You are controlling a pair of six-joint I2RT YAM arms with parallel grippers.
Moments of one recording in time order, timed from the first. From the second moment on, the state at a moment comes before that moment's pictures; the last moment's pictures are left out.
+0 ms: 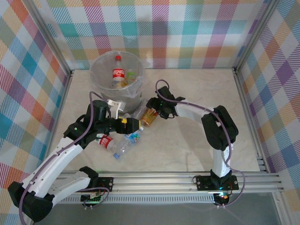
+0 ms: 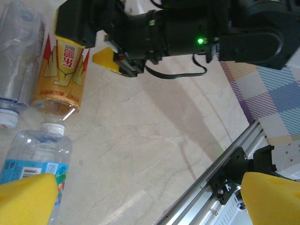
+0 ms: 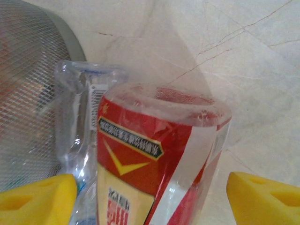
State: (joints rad) left arm -0.54 0.94 0.94 -0.63 0.42 -0.45; right arm 0.64 1.94 1.32 -0.31 -0.06 1.06
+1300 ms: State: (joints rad) left arm -0.60 1.09 0.88 -0.56 0.37 -0.46; right arm 0.63 1.73 1.22 -0.34 -0.02 0.93
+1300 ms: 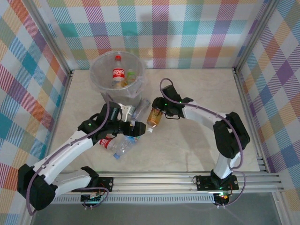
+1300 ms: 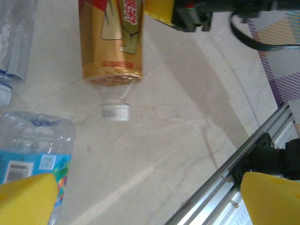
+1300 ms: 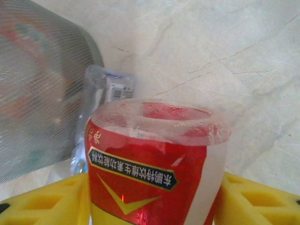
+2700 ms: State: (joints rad) left arm -0.69 1.50 0.95 -0.14 0.56 -0.54; right arm 0.63 1.37 1.02 -0.34 -0.14 0.92
